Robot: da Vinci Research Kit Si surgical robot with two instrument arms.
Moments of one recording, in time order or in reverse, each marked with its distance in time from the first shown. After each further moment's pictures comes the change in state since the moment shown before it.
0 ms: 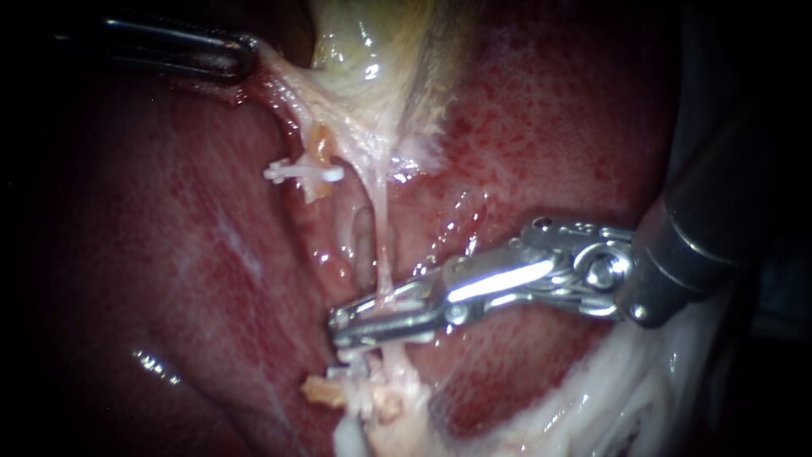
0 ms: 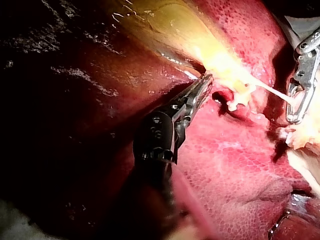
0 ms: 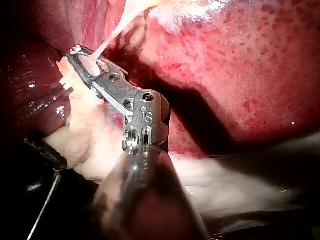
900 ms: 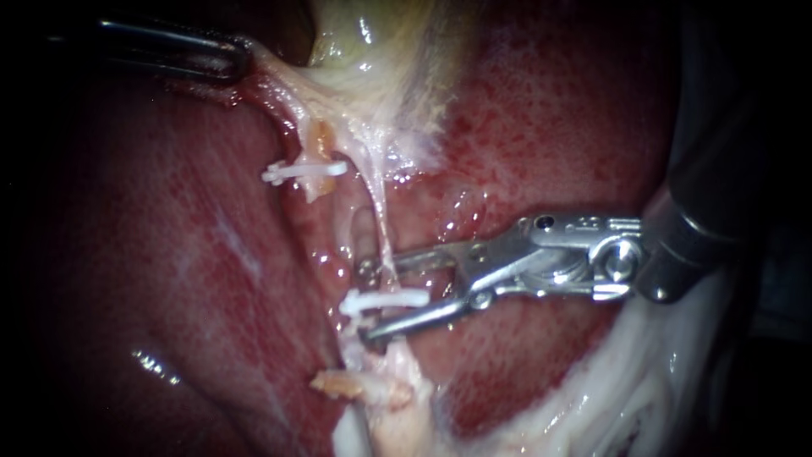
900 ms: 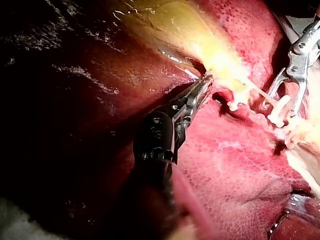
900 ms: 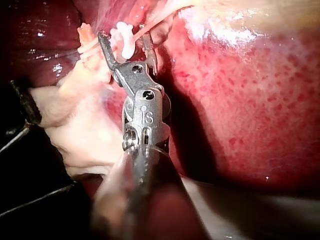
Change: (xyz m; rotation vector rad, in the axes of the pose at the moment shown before) right arm -0.001 0.001 -0.001 -0.302 -0.045 -0.356; left arm 0.000 0.000 0.000 -0.002 0.000 -0.011
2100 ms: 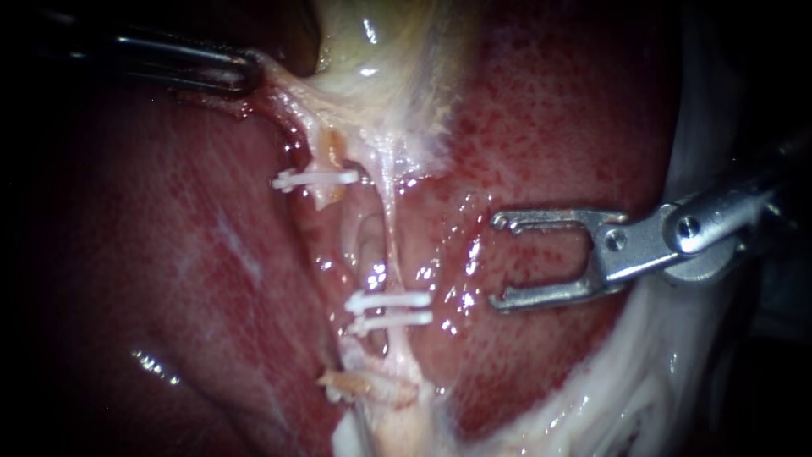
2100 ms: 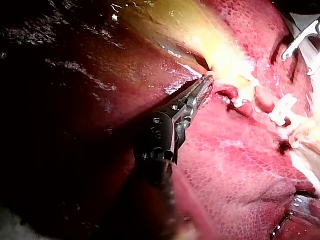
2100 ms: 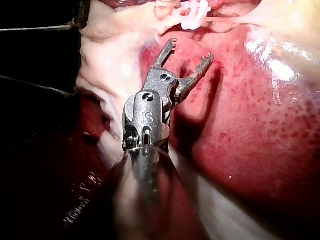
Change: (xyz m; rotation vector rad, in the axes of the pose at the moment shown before) right arm 0.000 -0.004 -0.012 -0.226 -0.105 -0.352; left arm -0.003 -0.002 0.004 0.000 0.000 0.013
